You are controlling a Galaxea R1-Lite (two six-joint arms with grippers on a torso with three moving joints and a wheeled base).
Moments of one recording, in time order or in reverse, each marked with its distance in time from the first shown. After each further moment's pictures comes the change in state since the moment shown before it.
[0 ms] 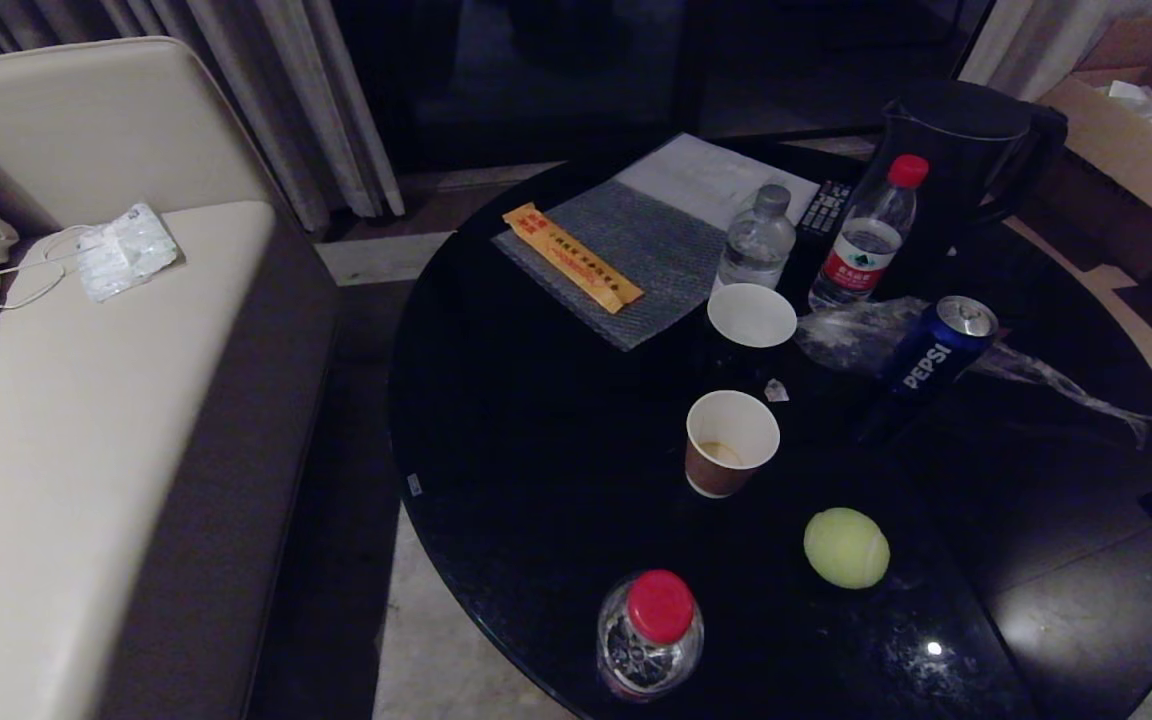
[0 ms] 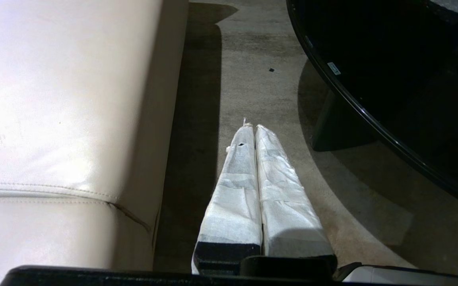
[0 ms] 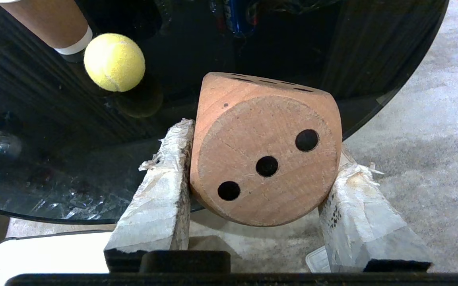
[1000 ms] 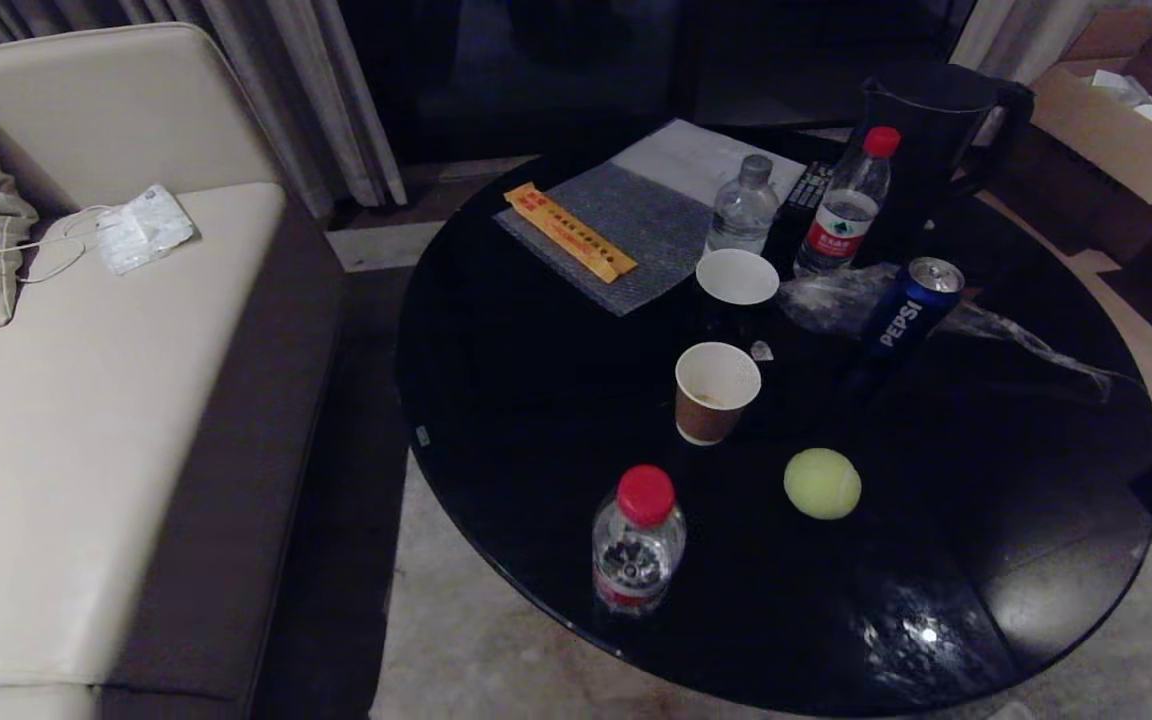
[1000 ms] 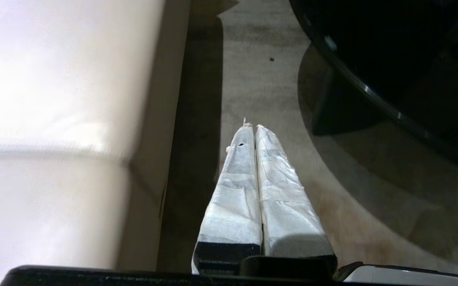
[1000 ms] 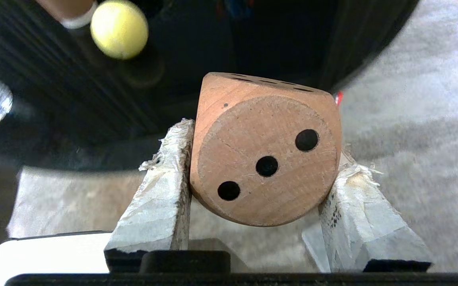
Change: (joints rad) left arm 0.000 0.000 0.000 0.000 0.001 0.000; right arm 0.001 0.000 0.000 0.002 0.000 0.000
